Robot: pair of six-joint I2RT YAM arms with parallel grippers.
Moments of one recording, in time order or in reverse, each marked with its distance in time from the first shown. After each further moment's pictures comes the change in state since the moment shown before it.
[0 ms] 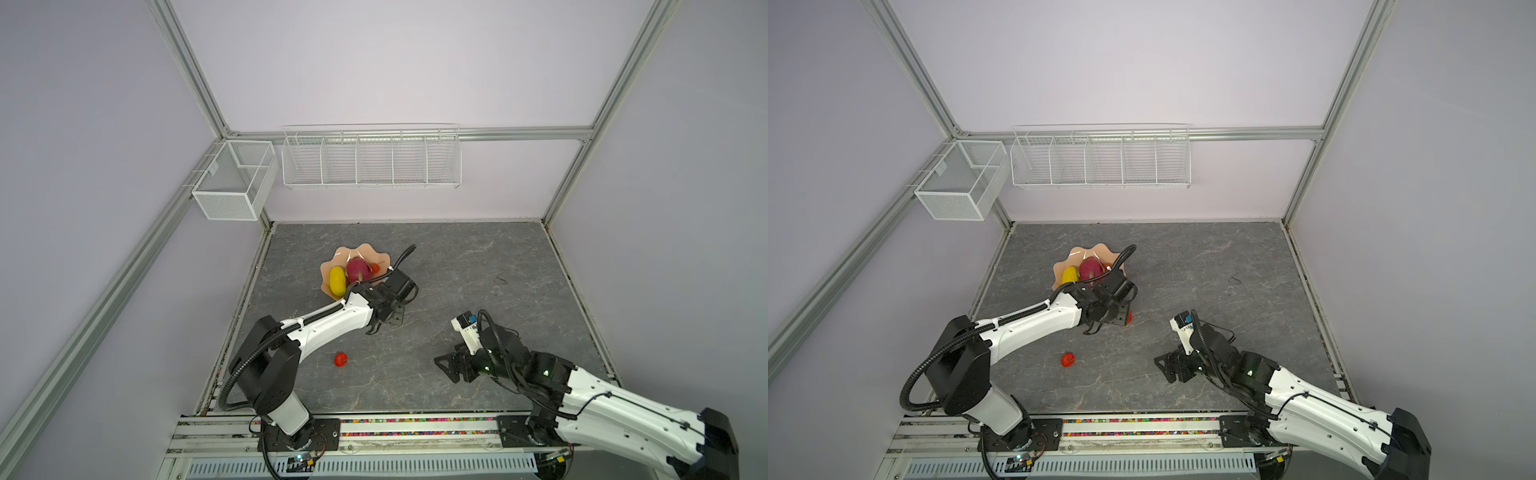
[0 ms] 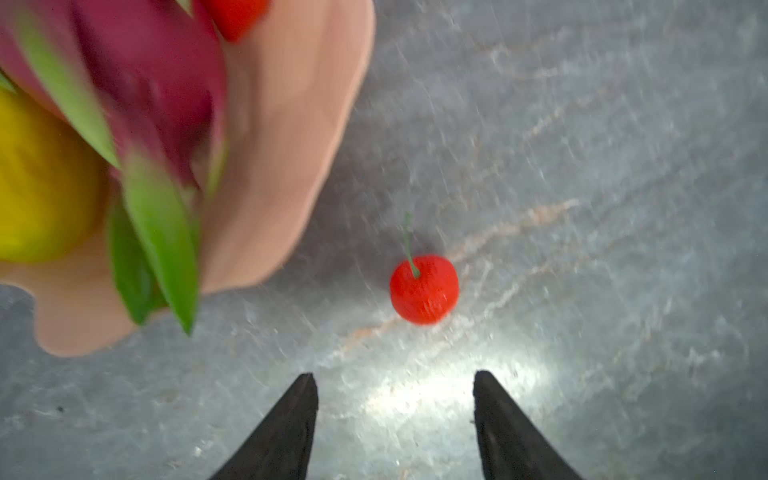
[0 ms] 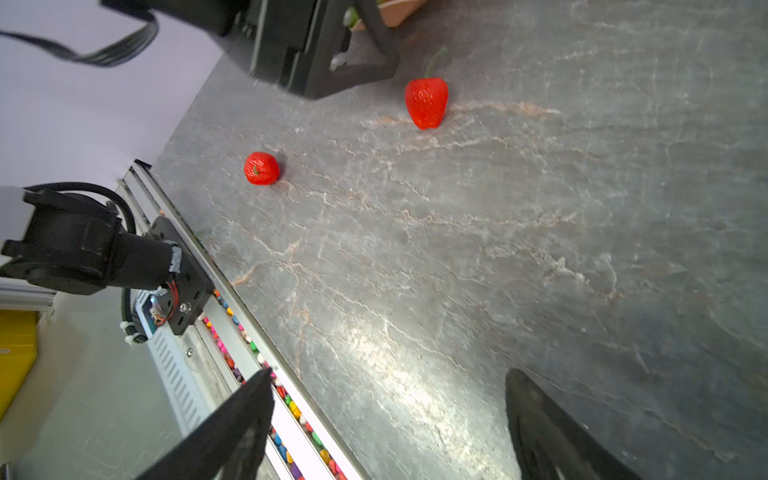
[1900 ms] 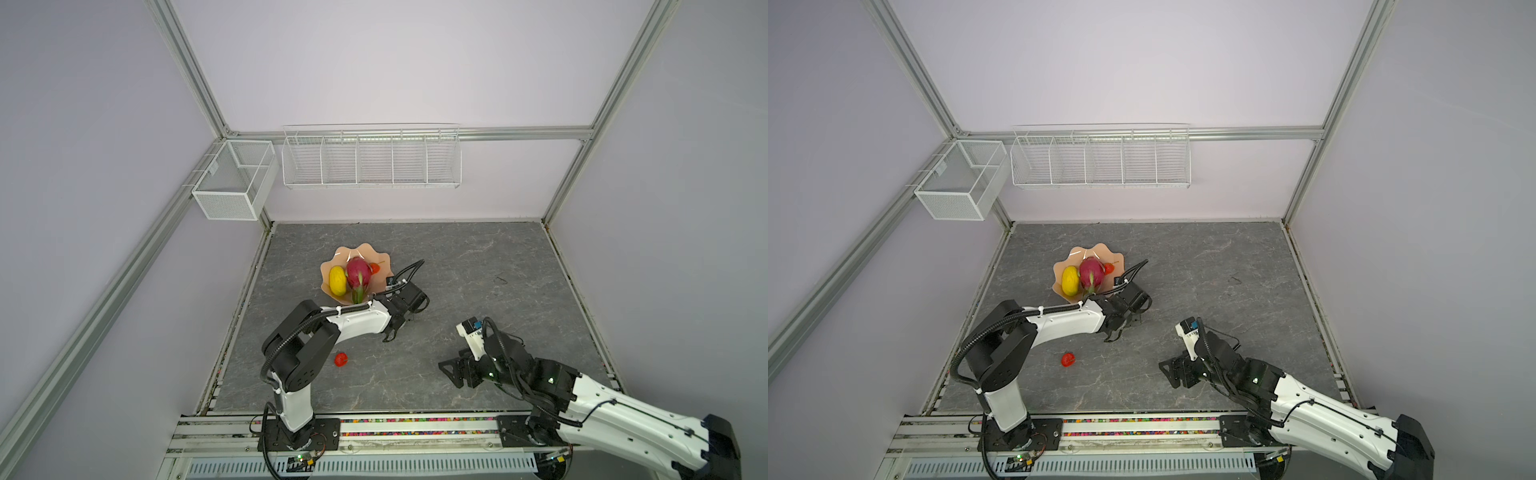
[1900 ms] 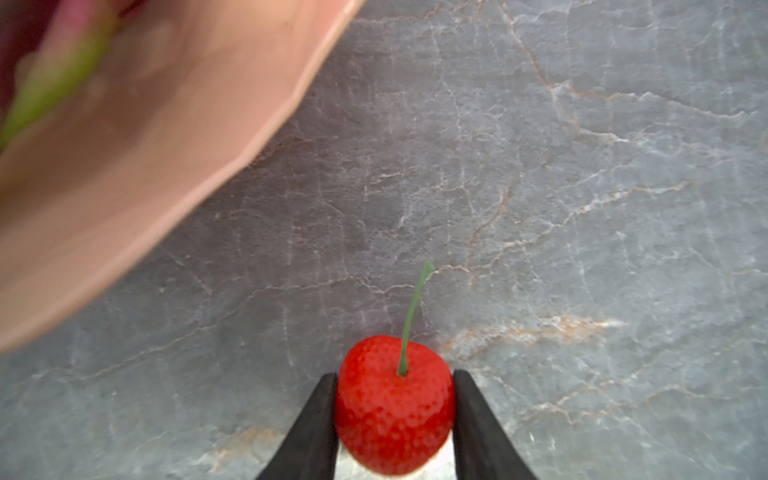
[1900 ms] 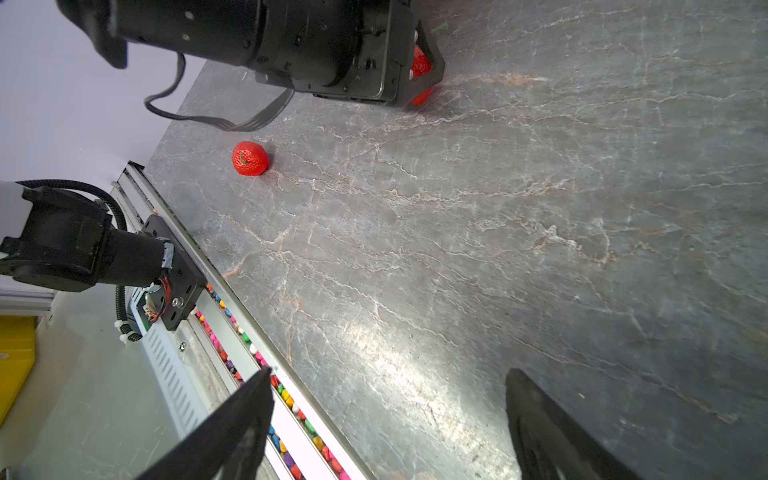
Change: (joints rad) left arm -0.016 0.207 0.003 0.249 -0.102 -0.277; right arm 0.015 -0.059 -0.043 -0.003 0.025 0.037
